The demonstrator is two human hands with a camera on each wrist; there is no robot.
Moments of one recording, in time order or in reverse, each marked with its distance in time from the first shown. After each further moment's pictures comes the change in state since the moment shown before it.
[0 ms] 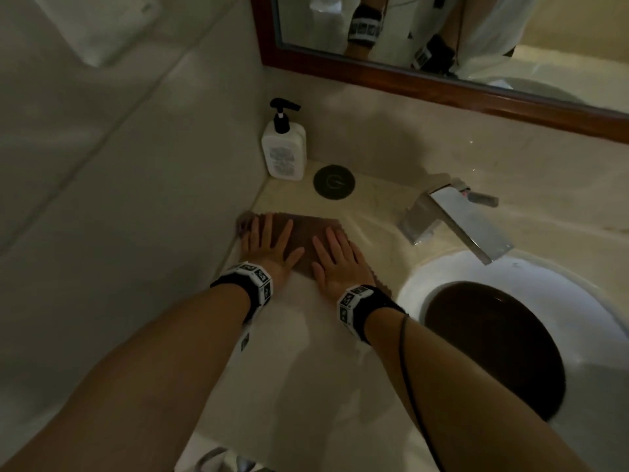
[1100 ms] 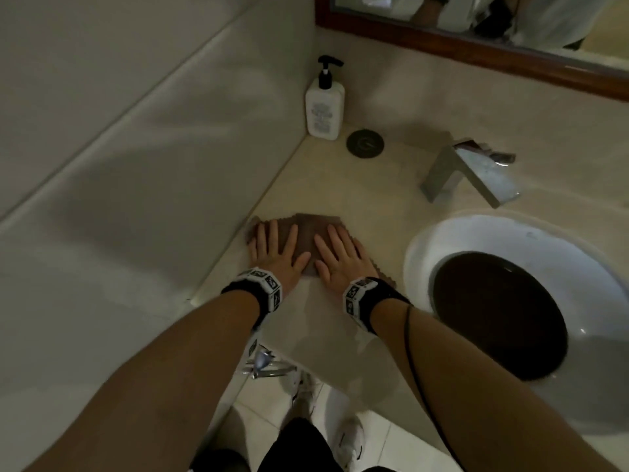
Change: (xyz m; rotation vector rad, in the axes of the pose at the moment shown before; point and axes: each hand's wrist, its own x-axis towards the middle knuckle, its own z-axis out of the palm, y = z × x) left_hand -0.153 -0.003 0.049 0.003 0.085 -0.144; right_hand -0.100 -0.043 0.026 -0.102 -0.086 -0.140
